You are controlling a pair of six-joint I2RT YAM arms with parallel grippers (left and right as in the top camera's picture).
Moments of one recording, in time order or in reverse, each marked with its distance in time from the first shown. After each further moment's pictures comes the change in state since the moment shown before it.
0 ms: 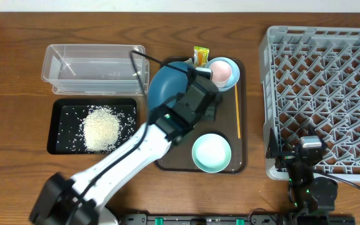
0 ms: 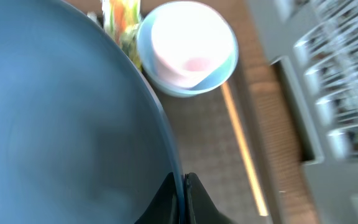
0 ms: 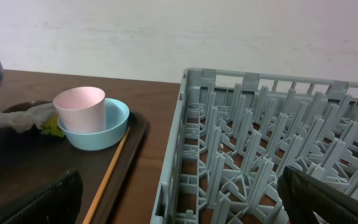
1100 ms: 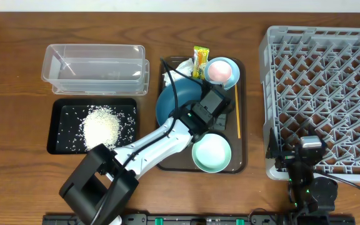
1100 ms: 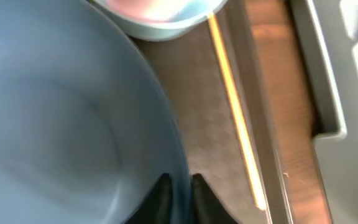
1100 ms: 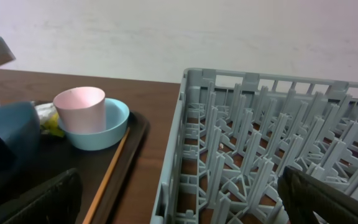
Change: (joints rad) left arm -0.051 0.193 0.000 0.076 0.112 -0.077; right arm 0.000 0.000 0.000 0.000 0.000 0.000
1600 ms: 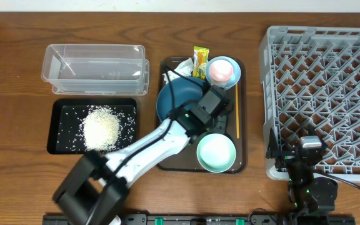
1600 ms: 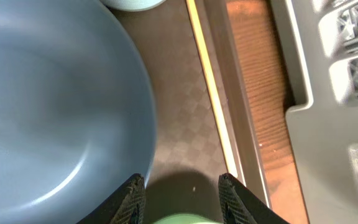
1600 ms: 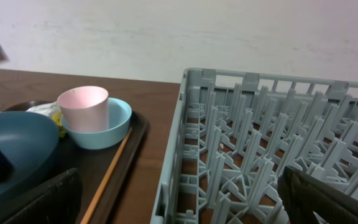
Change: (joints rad) left arm 0.000 -0.061 0.000 -0.069 0.072 -0.011; right arm 0.000 0.000 0.000 0.000 0.000 0.000
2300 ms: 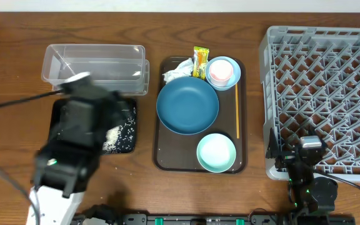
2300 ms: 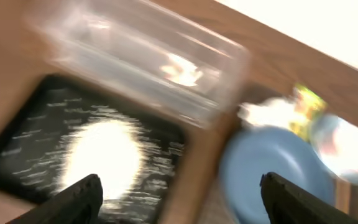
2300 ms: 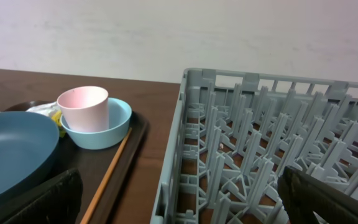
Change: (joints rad) left arm 0.579 -0.733 0.001 -0.567 -0.311 -0.008; right arm 0.000 0.000 0.000 0.000 0.000 0.000
